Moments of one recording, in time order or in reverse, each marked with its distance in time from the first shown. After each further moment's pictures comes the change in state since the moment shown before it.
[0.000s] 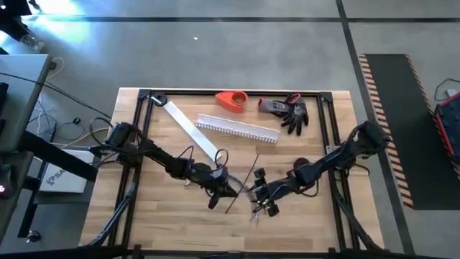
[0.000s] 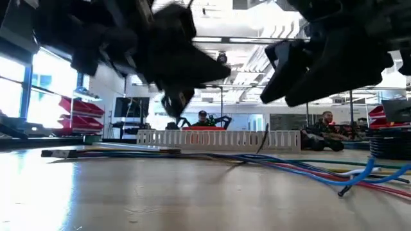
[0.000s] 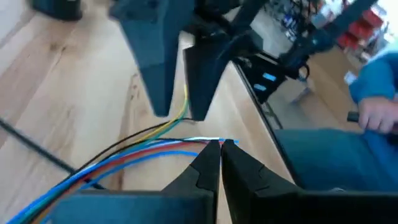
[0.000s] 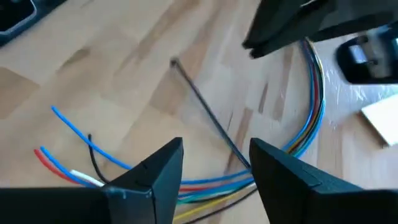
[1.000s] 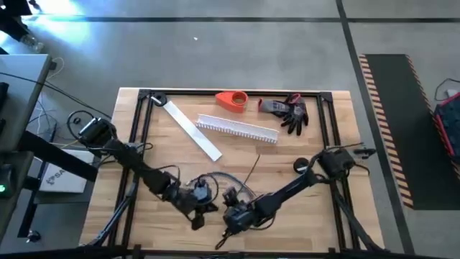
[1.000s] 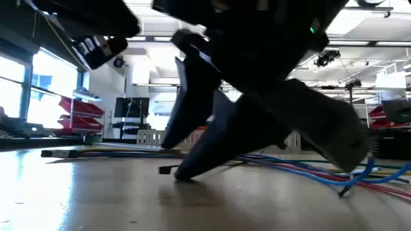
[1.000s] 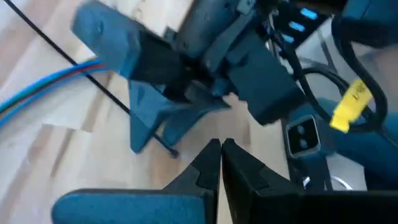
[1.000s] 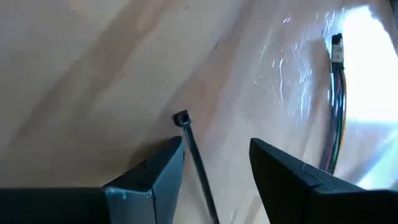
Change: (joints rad) left arm -0.356 -0.186 0.139 -0.646 -0.376 -0.247; right arm 0.059 0.648 0.866 -0.620 0.326 -0.179
